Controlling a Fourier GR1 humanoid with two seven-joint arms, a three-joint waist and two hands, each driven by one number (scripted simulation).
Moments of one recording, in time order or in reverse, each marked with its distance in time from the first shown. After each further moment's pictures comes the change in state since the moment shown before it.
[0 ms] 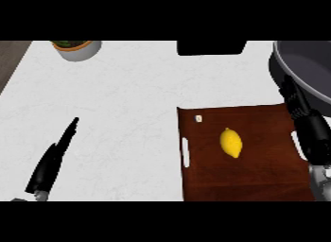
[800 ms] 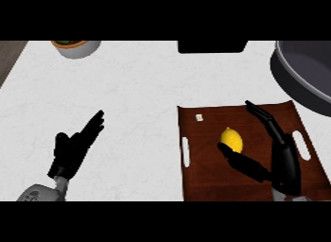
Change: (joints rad) left arm -0.083 -0.125 0.025 -0.006 0.190 -0.181 0.109; right arm 0.110 0.164 0.166 -0.070 0.378 -0.359 -0.230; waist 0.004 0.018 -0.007
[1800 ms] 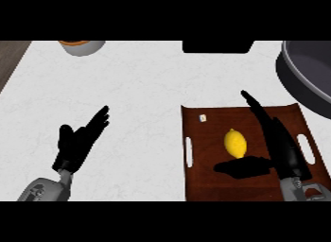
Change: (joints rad) left arm -0.037 -0.045 0.041 0.005 -0.022 -0.058 0.047; right arm -0.137 -0.059 0.017 -0.172 0.030 0.390 0.870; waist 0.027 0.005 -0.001
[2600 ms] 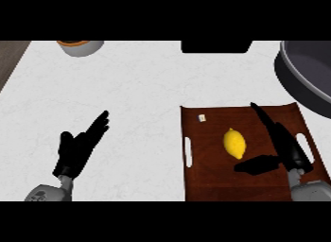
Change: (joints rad) left arm 0.054 -0.061 0.058 -0.011 -0.083 -0.047 -0.012; right arm 0.052 -0.003 -0.132 0.315 0.022 0.164 -0.283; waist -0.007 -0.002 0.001
